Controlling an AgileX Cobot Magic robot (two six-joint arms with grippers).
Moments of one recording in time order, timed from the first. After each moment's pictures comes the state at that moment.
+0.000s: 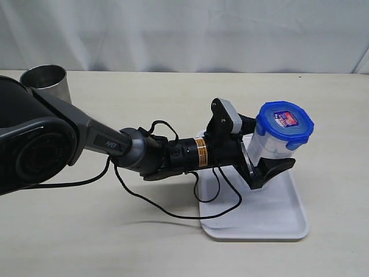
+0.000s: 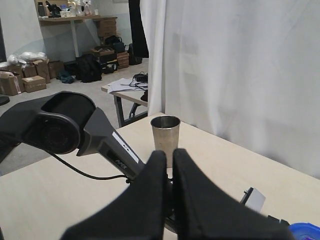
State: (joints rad) left arm -0.73 2.46 -1.42 0.73 -1.02 -0.44; right arm 0.94 0.40 -0.69 -0.30 0.47 0.30
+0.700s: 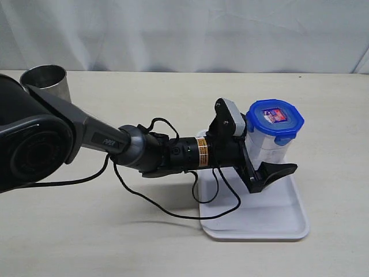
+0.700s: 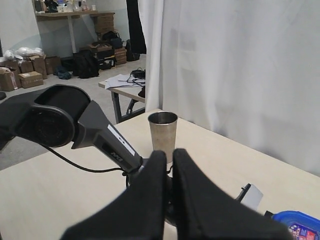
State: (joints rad) left arm -0.73 2.45 -1.42 0.80 -1.01 -0.44; right arm 0.94 0.40 -0.69 -0.31 0.49 0.30
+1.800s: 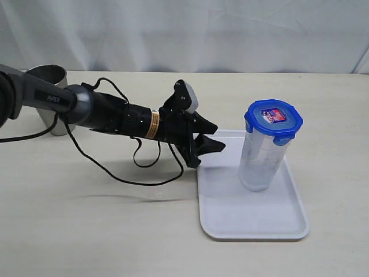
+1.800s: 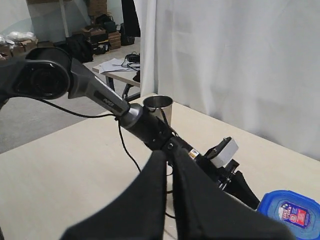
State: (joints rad) left arm -0.49 2.35 -1.42 1.38 -0.81 -0.82; right arm 0.94 0.40 -0.69 -0.31 0.55 0.30
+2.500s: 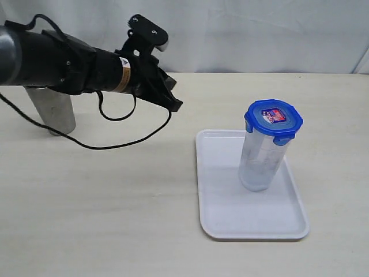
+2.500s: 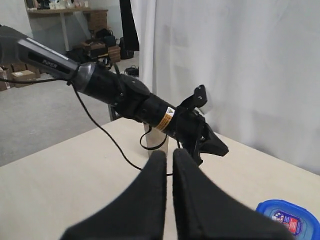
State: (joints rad) left arm -0.50 1.92 -1.25 1.75 -0.19 -1.47; right arm 0.94 0.32 -0.68 -0.32 0.55 0.30
